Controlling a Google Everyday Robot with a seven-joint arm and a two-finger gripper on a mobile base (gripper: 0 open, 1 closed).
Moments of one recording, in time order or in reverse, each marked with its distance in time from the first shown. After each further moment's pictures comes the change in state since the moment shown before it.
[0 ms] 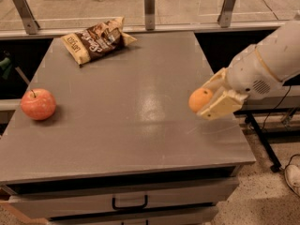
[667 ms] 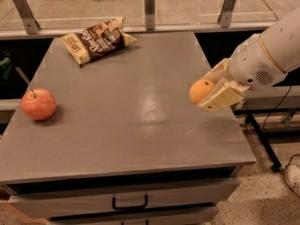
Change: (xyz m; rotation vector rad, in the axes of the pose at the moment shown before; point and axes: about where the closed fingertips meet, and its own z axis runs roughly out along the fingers) arm -0.014 -0.011 -0.017 0.042 -0.022 -0.018
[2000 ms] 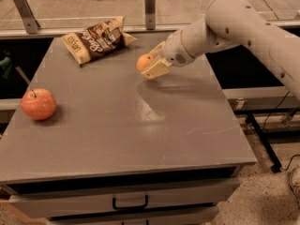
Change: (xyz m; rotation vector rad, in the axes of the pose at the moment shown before) arm -0.086 -0.151 0.147 0.088 -0.236 -0.055
